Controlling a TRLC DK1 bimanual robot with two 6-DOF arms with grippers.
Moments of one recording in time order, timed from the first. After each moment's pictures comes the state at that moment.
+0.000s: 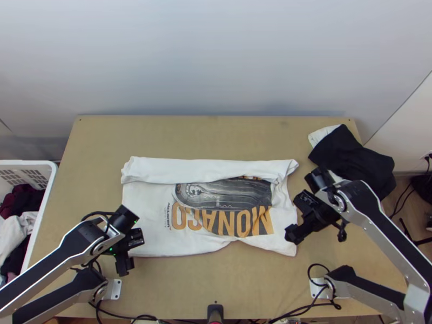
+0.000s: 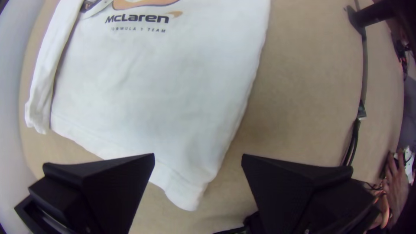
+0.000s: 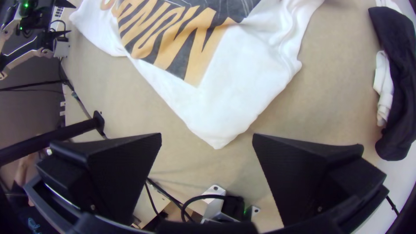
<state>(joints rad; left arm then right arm) -0.60 0.94 0.63 -1.09 -0.08 0.62 0.43 1.19 0.98 -1.31 -0.26 -0.16</state>
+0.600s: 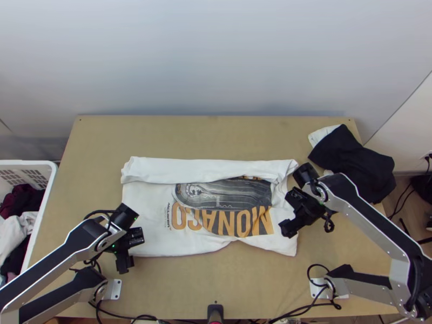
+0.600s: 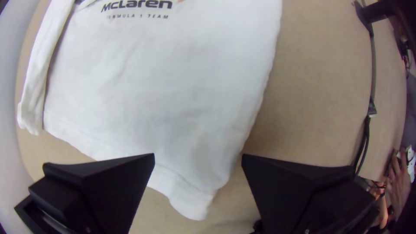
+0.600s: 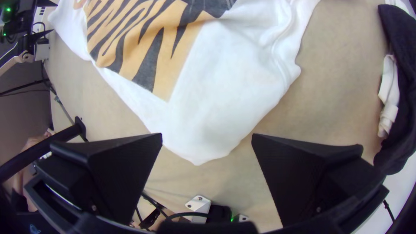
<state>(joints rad) -0.54 0.99 0.57 -1.01 -0.08 0.69 0.43 1.35 0.95 -1.20 -0.20 -0.16</state>
